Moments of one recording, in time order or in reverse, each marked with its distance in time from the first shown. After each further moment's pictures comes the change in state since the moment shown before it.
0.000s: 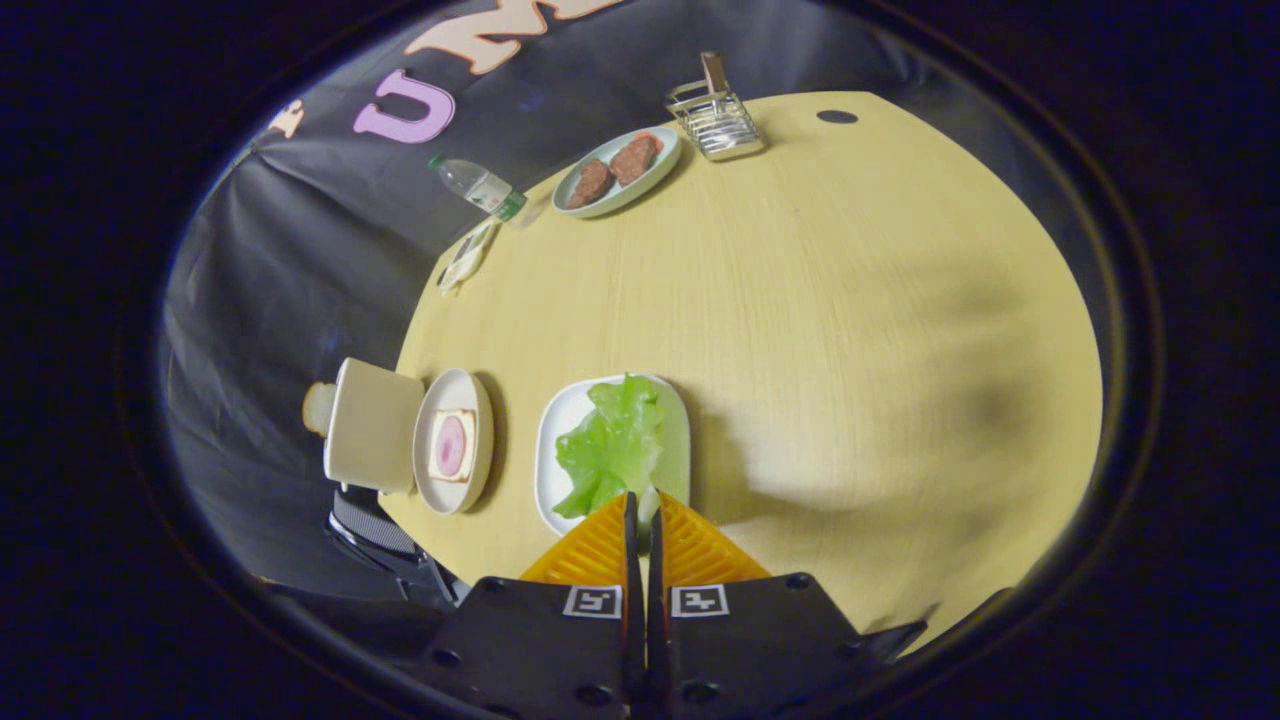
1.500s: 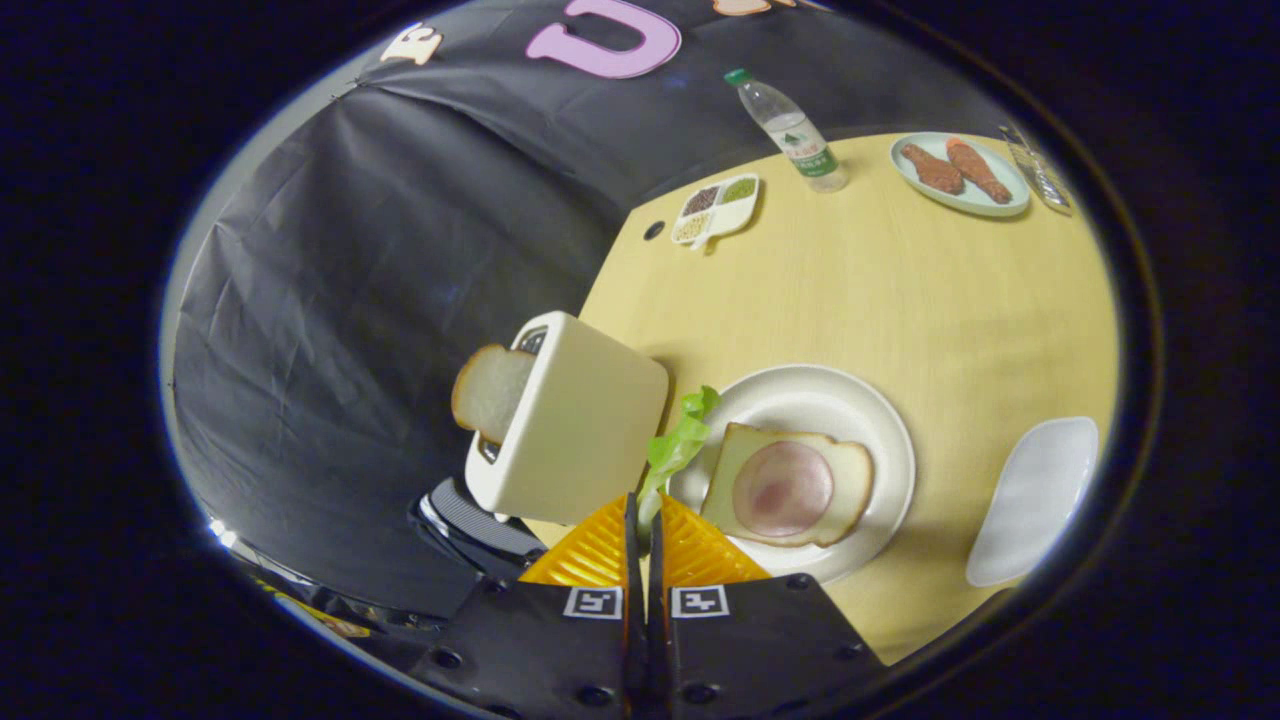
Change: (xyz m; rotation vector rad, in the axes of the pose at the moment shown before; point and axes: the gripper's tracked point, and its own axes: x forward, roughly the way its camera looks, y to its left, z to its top) arm 0.102 0.327 -0.037 -0.183 0.071 0.297
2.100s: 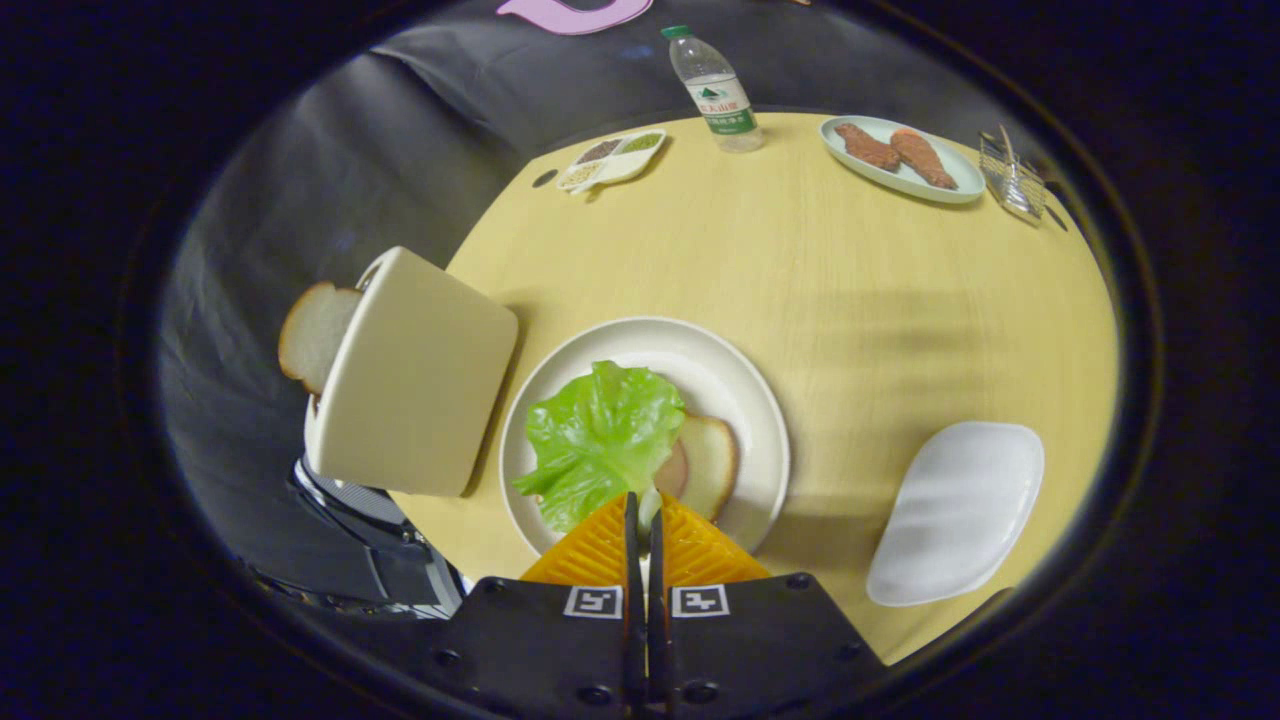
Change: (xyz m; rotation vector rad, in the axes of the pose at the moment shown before) arm 0.006 -0.099 -0.019 -0.084 0.100 -0.341
